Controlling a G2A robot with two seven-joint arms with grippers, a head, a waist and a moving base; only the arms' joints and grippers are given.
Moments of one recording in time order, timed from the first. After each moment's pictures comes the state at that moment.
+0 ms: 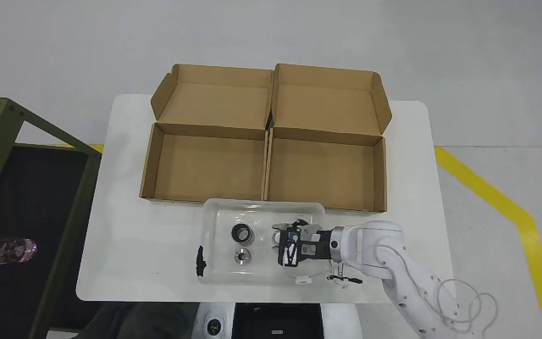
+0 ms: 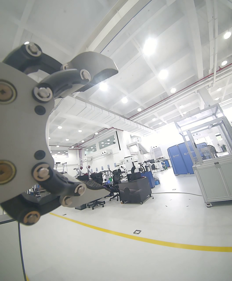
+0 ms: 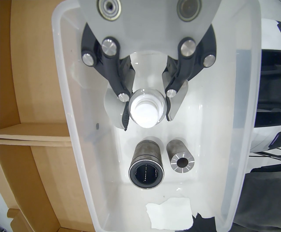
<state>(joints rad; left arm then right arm) -0.19 -0.18 -0.57 -1.44 2.04 -0.23 0.13 -1.31 -1.13 1.05 -1.90 -1.41 -0.89 0.45</state>
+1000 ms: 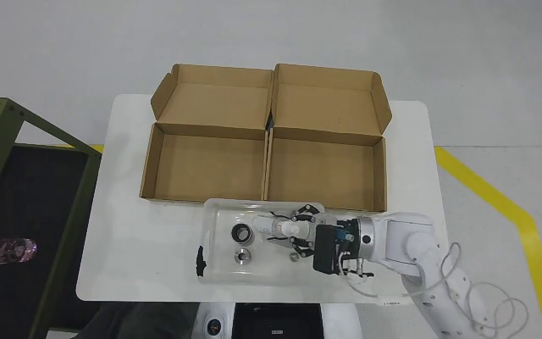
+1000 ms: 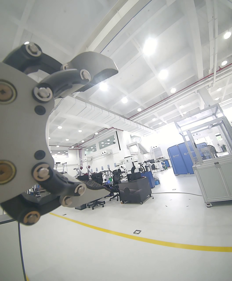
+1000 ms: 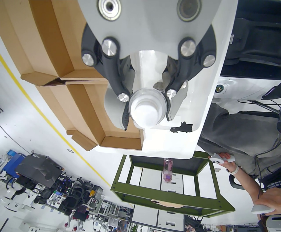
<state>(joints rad) -0.19 -0.18 -0.57 -1.44 2.04 -0.23 0.13 -1.33 -1.09 1.19 -2.02 -1.36 -0.94 0.00</state>
